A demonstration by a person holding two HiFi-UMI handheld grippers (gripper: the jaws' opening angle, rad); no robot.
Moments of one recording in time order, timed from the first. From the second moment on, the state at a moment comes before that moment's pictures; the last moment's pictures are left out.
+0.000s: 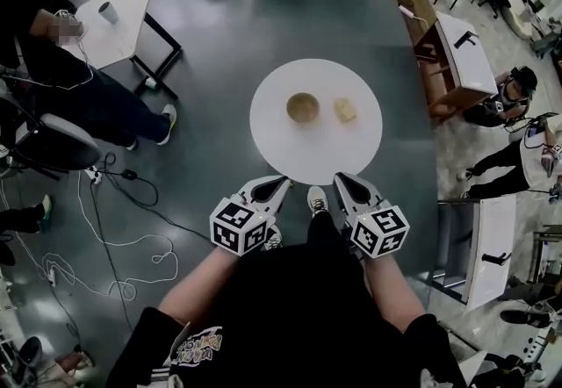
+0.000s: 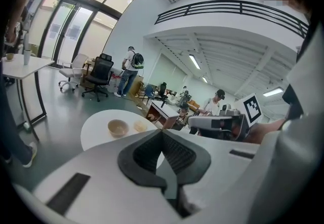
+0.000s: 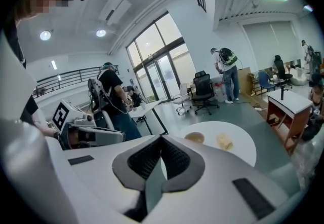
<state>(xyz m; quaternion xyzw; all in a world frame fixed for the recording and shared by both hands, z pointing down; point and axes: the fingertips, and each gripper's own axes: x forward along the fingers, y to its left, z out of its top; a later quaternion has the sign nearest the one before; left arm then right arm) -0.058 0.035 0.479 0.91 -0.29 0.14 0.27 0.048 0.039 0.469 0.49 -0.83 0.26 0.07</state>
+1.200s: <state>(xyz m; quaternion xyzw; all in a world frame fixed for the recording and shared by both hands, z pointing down) 0.043 -0.072 0.569 0.87 -0.32 0.19 0.31 0.166 -0.105 0.593 0.49 -0.80 0.30 0.14</state>
